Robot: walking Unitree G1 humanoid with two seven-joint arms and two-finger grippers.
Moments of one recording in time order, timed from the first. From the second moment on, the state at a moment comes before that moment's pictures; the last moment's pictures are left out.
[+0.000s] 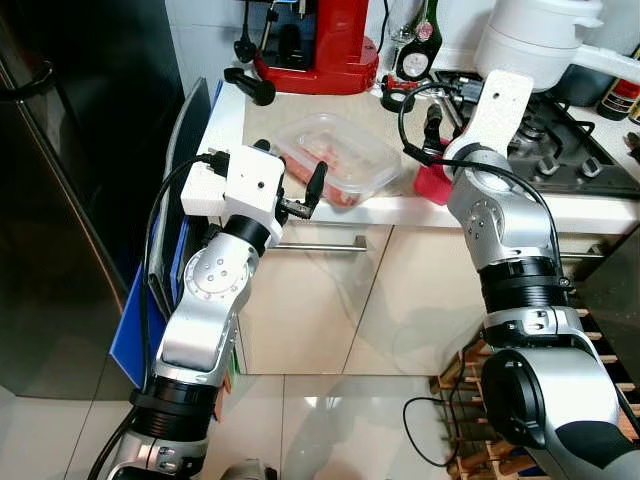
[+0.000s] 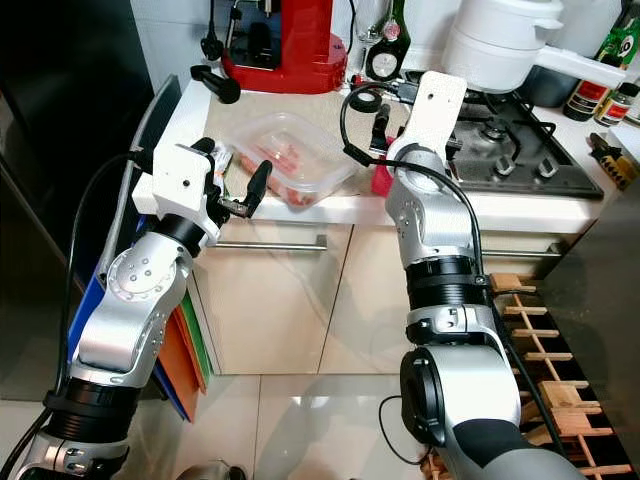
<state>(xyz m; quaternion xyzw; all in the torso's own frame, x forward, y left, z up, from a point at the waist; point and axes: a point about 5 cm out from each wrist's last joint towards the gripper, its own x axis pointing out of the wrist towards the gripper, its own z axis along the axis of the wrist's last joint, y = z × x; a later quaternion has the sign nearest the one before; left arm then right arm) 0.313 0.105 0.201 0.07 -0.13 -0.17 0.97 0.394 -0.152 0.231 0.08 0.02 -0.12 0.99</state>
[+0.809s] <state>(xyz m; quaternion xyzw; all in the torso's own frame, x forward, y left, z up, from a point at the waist) 0.314 0.106 0.201 0.07 -0.13 -0.16 0.98 0.391 -0.147 0.215 0.10 0.09 -0.13 0.98</state>
